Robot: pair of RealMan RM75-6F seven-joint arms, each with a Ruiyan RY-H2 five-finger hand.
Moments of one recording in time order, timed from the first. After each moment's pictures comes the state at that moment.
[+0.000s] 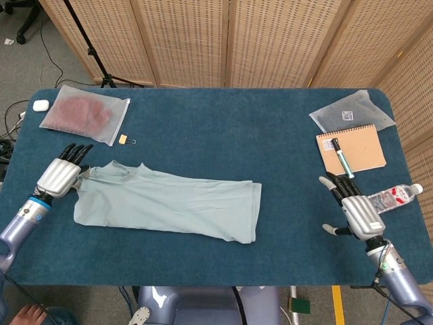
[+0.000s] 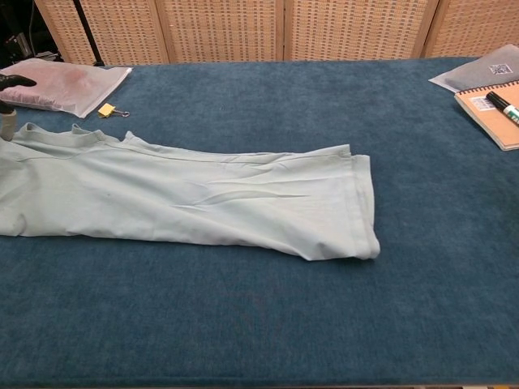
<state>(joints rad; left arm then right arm) -0.56 -1.74 0.13 -0.11 1.67 1.17 -0.68 0.36 -1.15 0.04 -1.52 -1.53 1.22 0.28</state>
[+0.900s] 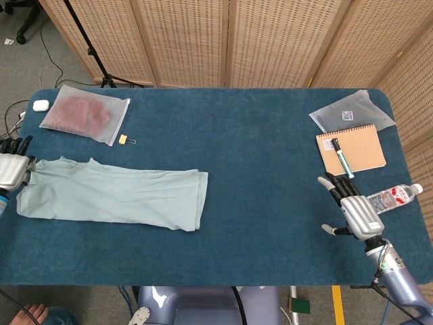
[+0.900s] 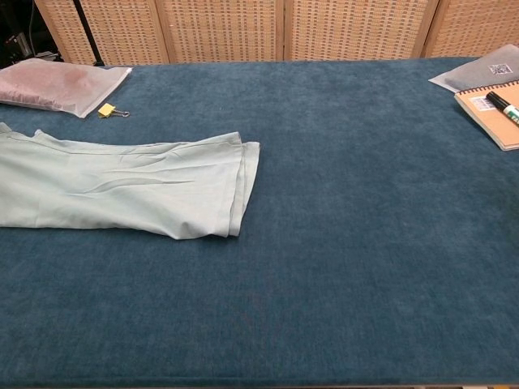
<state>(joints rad) -0.52 -1.66 0.06 -0.09 1.58 0.96 -0.58 0.36 -1.14 0.04 -1.52 -1.54 1.22 0.28</state>
